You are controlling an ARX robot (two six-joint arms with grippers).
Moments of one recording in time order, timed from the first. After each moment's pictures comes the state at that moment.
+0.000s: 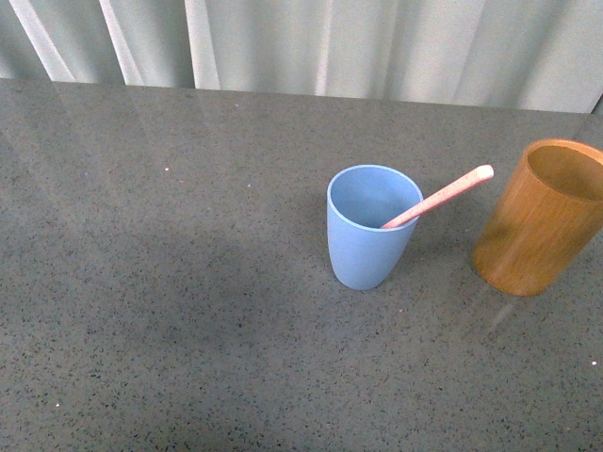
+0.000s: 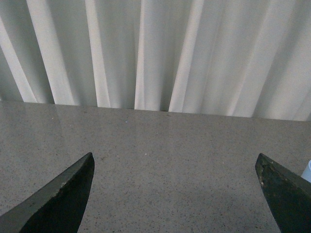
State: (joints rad) left arm 0.00 0.00 0.02 0.00 0.00 0.00; right arm 0.10 0.84 0.09 0.74 0.09 0.00
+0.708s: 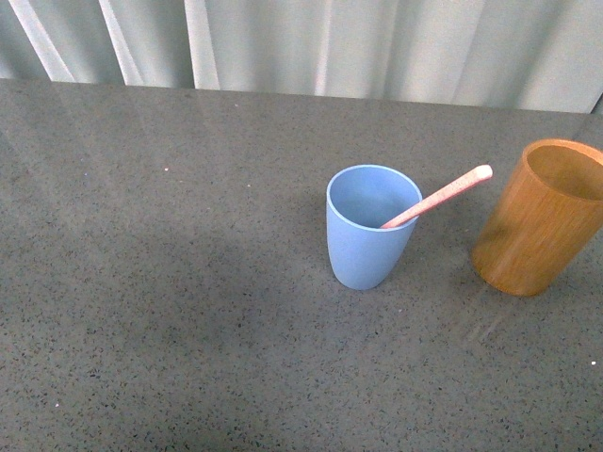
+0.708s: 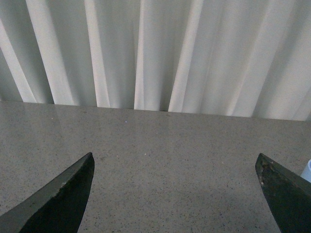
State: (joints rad) left arm 0.00 0.00 0.02 0.00 0.00 0.00; right arm 0.00 0.41 0.02 0.41 0.00 0.00
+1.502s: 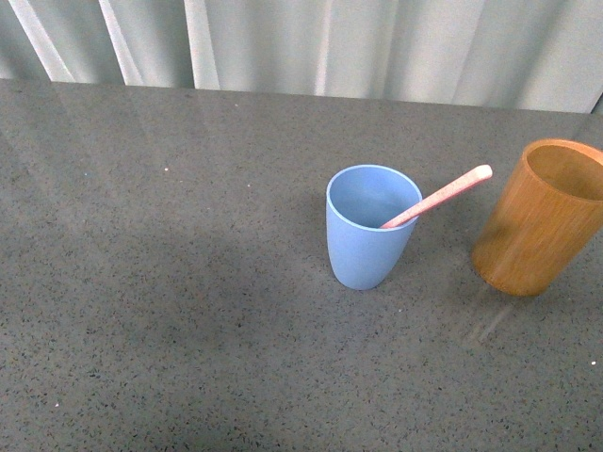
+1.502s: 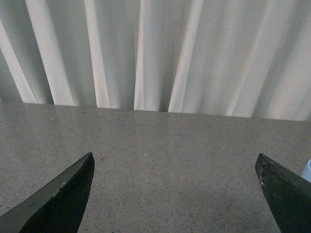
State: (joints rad) left arm 0.00 0.00 0.02 0.00 0.00 0.00; right arm 0.00 0.03 0.02 0.01 0.00 0.00
